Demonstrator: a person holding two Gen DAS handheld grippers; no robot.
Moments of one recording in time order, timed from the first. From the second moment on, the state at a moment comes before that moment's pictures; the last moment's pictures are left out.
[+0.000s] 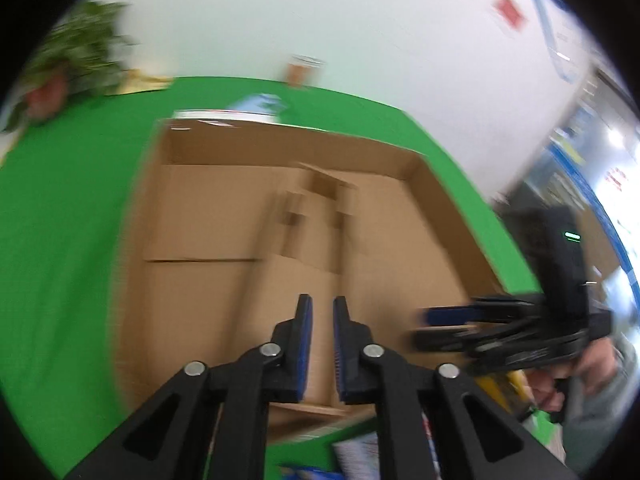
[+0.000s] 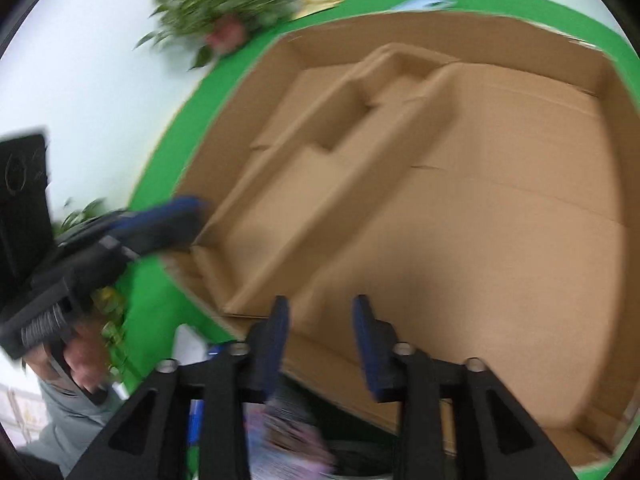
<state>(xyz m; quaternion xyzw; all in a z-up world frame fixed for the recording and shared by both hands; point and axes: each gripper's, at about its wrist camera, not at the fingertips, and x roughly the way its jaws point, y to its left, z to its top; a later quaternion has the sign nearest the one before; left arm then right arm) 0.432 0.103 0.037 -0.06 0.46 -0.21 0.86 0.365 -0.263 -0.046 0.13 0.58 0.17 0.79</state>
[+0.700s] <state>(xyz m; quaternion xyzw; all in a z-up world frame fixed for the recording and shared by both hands) 0.419 0.122 0.019 0.10 0.51 -0.08 0.85 0.421 -0.144 -0.064 0.11 0.60 0.20 0.77</state>
